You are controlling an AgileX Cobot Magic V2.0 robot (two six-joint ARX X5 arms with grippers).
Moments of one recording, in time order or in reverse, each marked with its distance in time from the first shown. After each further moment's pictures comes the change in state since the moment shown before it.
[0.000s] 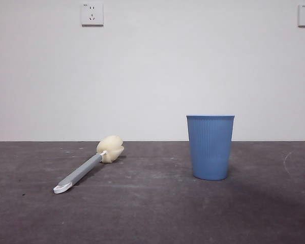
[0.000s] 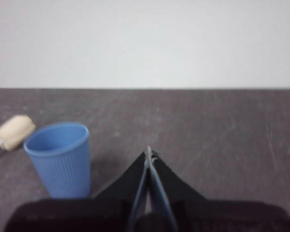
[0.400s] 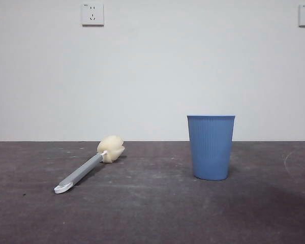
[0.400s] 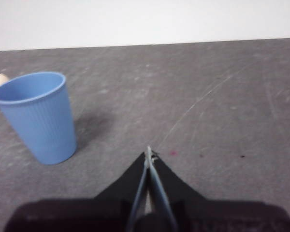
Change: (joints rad) left arm 0.000 0.000 0.000 0.000 0.000 0.000; right arm -0.034 0.001 -0.089 -0.032 -0.024 0.013
